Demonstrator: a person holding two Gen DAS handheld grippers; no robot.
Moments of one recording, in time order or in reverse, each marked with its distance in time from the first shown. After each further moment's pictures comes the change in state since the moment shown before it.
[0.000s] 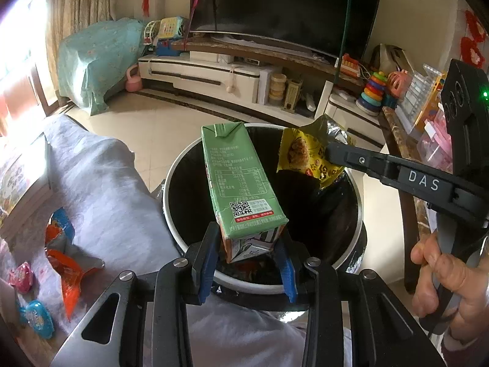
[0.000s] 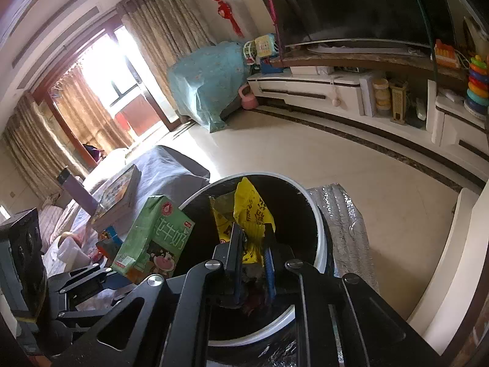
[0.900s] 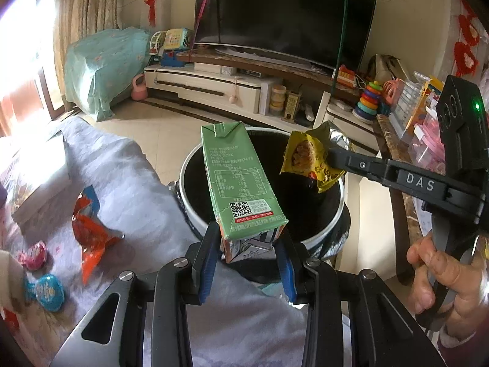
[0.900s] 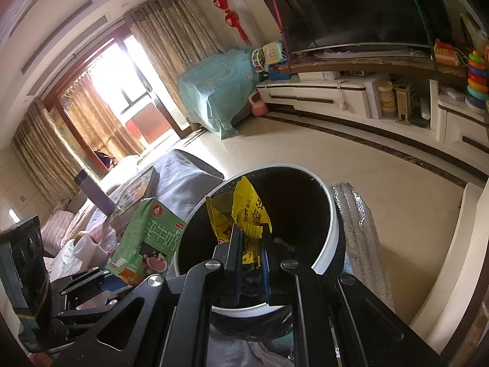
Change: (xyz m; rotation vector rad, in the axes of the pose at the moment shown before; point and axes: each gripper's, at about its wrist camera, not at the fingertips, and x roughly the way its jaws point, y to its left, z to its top) left arm -0.048 0.005 -0.033 0.000 -0.072 0.006; right arm -0.025 0.008 -0.018 0.008 -0.042 0.054
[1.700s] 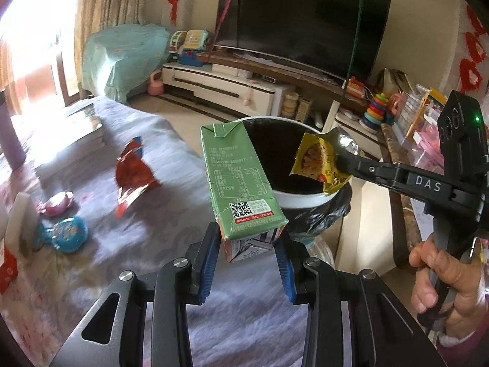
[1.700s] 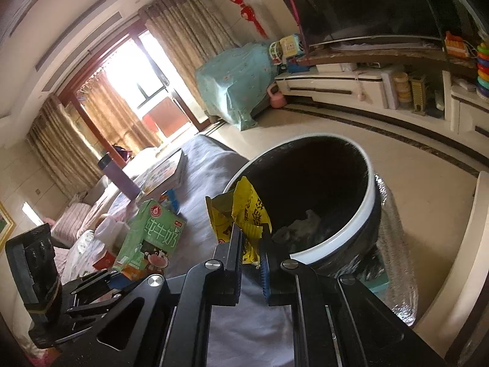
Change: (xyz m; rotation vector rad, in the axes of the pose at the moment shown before) left arm -0.057 0.021 -0.055 -0.072 -0.032 0.006; right arm -0.017 0.029 -0.035 -0.004 0.023 0.080
